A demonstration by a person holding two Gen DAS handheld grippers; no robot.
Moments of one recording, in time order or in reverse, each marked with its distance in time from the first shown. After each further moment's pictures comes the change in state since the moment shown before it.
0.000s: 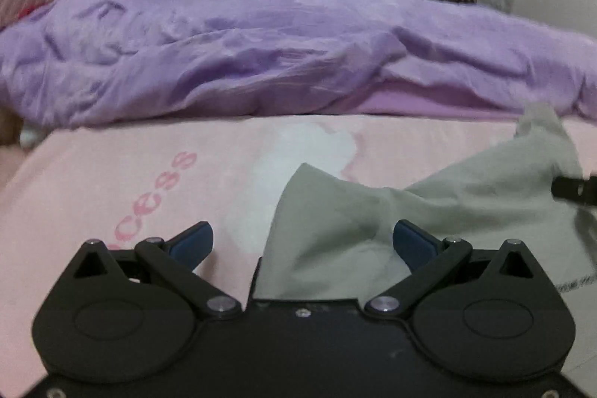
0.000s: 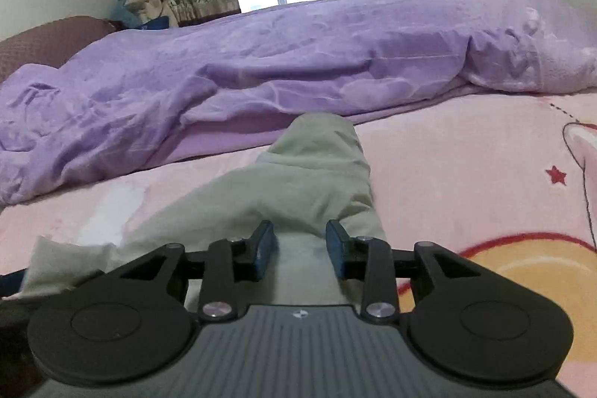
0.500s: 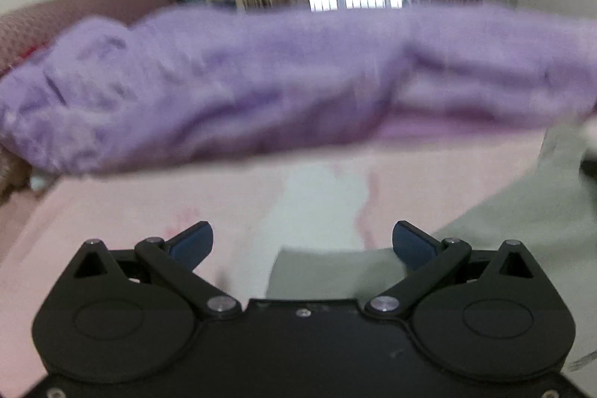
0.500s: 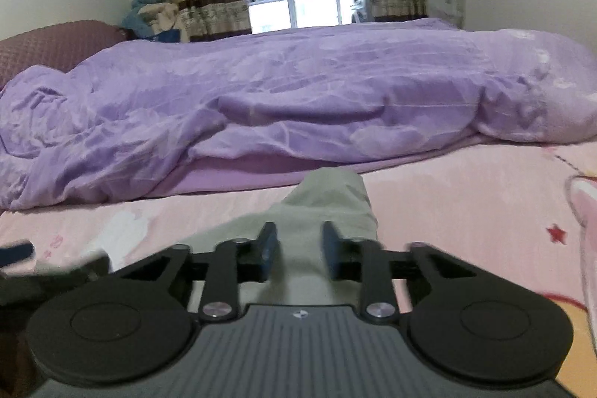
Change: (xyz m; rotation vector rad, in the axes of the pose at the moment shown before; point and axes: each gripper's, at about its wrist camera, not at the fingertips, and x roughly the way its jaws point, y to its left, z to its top) left arm 0.021 -0.023 0.025 0.109 0.004 0.095; right arm 0.012 0.001 0.029 -0.060 -0.051 0.019
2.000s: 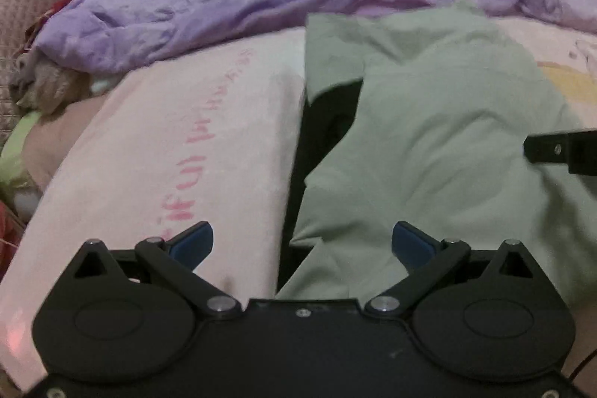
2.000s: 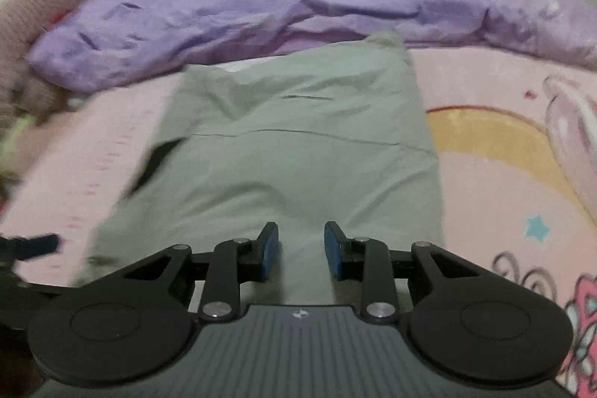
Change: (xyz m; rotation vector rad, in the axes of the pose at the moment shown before) left arm -0.233 0.053 -0.154 0.040 0.118 -0.038; right arm -0.183 0.035 -0.112 -0.051 0.220 0.160
